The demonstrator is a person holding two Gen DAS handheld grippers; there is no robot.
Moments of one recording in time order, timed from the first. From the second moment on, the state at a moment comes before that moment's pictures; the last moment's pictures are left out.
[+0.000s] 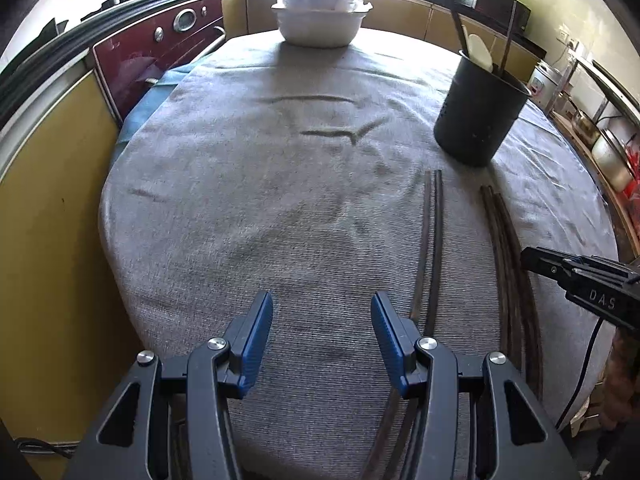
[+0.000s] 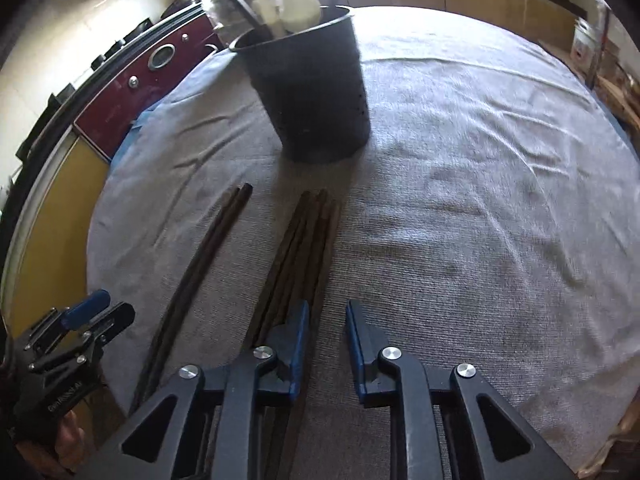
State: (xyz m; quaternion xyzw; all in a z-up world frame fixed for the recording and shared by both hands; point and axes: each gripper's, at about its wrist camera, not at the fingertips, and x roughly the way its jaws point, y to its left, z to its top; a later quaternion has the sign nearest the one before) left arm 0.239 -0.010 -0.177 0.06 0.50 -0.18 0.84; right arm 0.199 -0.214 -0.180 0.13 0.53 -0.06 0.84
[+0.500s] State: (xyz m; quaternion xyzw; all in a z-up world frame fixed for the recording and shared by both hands) left arm 0.236 -0.009 -0.177 0.06 0.50 -0.19 0.84; right arm 0.198 -0.231 -0.185 0.17 0.53 -0.04 0.83
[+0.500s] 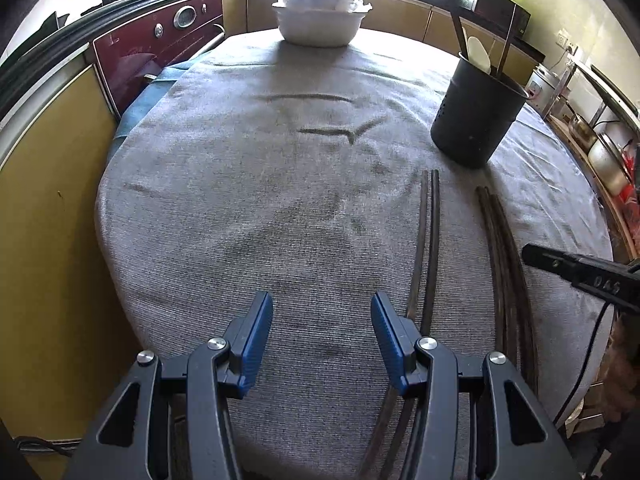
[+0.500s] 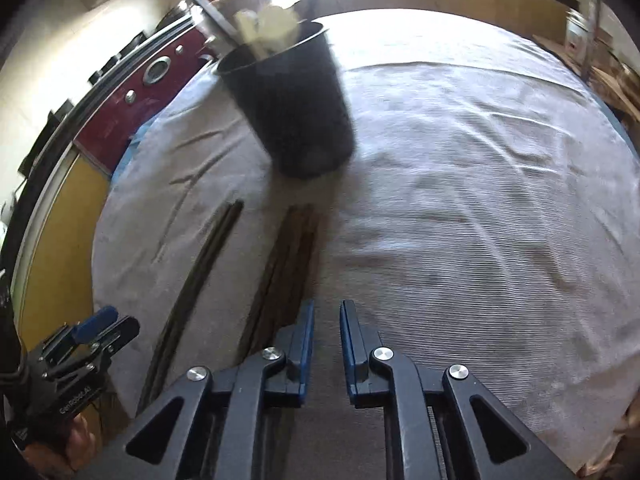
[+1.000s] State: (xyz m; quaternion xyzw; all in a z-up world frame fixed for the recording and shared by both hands) left arm 0.247 -0.016 -0.178 0.06 0.51 -0.19 0.84; right arm 0.223 -0.237 -0.183 0.18 0.53 -0.06 0.83
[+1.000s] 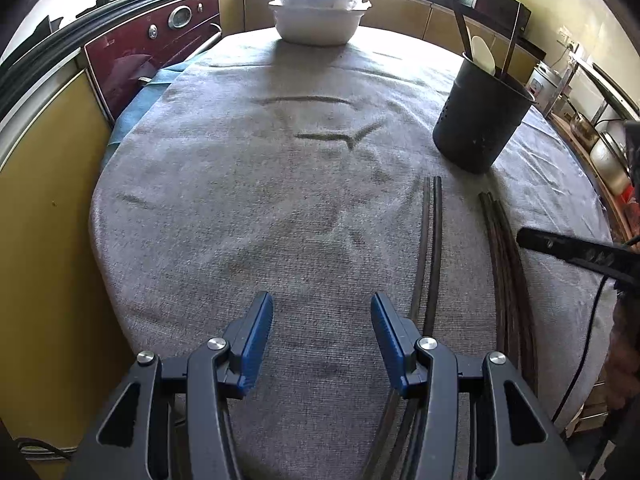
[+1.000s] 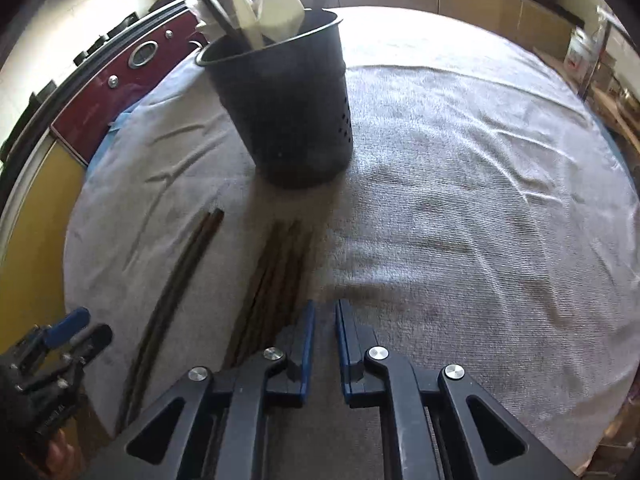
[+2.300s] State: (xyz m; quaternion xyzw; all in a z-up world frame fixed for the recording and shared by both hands) left arm 0.306 -0.102 -0.184 0.15 0.50 -0.29 0.80; right arm 0.254 -0.289 -0.196 0.25 0.54 -0.11 0.79
